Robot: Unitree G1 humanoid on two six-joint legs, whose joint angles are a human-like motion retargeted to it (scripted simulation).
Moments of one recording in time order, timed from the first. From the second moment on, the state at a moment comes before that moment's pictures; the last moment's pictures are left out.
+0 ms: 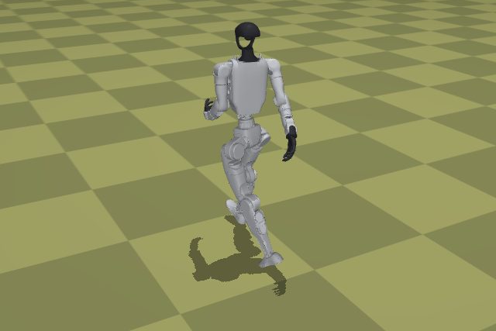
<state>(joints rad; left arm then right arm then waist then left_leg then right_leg) 0.12 0.00 -0.03 0.48 -0.26 -0.38 -0.39 0.61 -0.10 -0.45 1.70 -0.61 0.14 0.27 -0.39 0.10 -0.11 0.19 -0.06 -0.04 0.16 0.09 -0.10 -0.52 -0.12 -0.22 0.08 -0.05 0.07</state>
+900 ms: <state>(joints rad) 0.07 -0.04 0.00 0.46 -0.21 -0.38 -0.37 0.30 -0.09 -0.30 1.70 -0.69 0.06 0.18 -0.29 0.07 -0.05 -0.07 -0.04 0.07 0.08 -0.16 0.13 -0.40 -0.02 -0.13 0.54 0.14 0.16</state>
